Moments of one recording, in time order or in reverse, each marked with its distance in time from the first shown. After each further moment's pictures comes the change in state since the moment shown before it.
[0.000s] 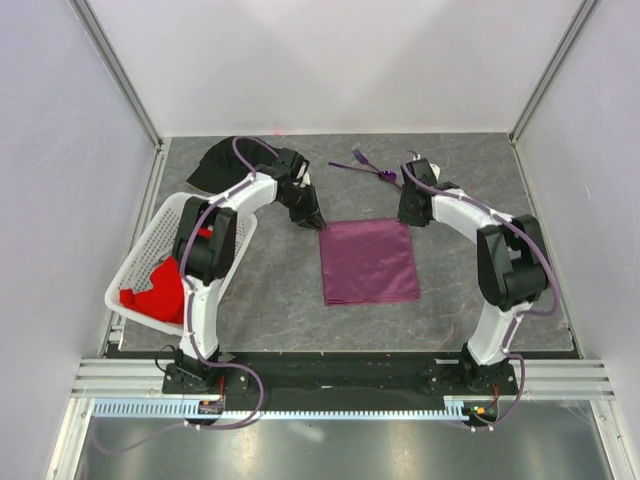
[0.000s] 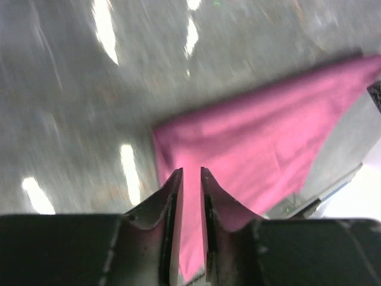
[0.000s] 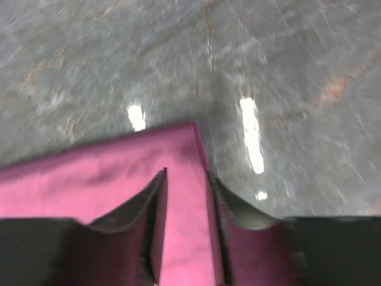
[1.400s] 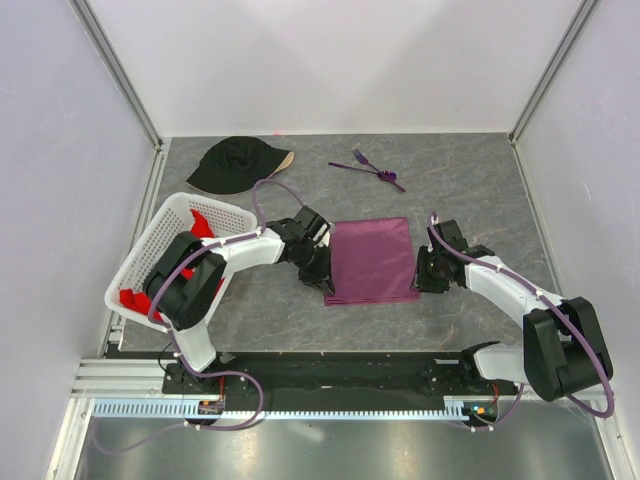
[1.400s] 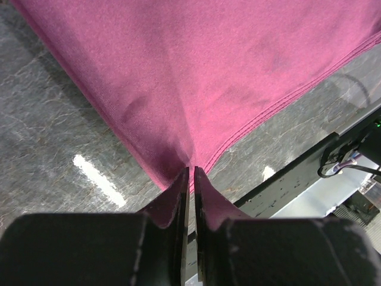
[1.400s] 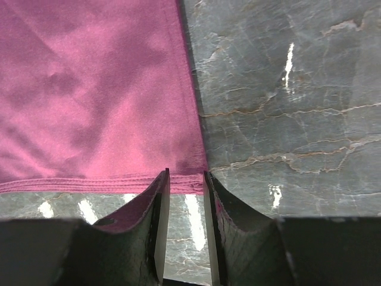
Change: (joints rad) left arm -0.285 -0.412 -0.617 0.193 -0.017 0.006; right arm -0.001 -0.589 -0.633 -0.070 -0.280 -0.001
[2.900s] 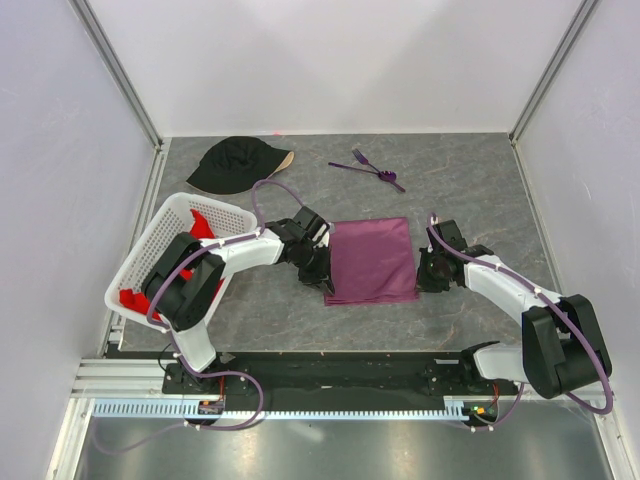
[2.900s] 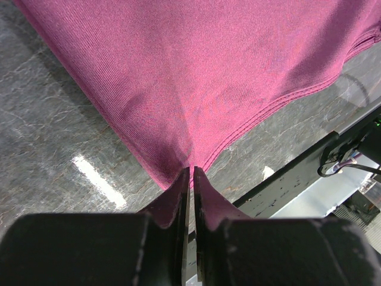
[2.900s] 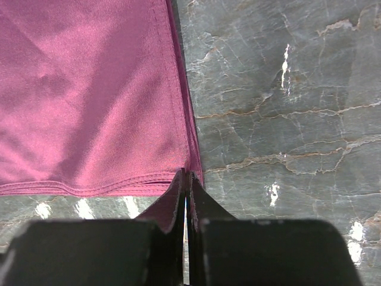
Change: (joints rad) left arm 0.000 -0.009 -0.010 0.006 0.001 0.000; right arm 0.000 0.014 0.000 0.000 0.013 -0.003
